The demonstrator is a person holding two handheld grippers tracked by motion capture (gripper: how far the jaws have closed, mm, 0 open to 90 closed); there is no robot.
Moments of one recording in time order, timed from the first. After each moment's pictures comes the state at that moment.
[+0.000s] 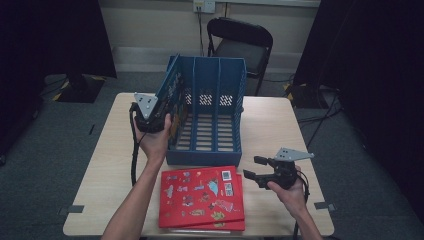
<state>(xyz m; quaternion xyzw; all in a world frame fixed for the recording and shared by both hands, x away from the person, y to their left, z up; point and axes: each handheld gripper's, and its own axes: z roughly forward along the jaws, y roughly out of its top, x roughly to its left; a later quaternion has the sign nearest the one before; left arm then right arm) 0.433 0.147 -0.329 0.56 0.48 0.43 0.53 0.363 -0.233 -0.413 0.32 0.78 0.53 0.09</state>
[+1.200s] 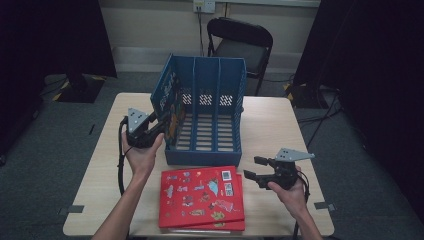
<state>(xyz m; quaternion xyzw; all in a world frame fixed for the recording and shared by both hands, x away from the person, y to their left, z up) 0.409 0.182 -0.364 0.64 0.45 0.35 0.52 0.362 -0.234 -0.413 0.32 0.78 0.52 0.10</state>
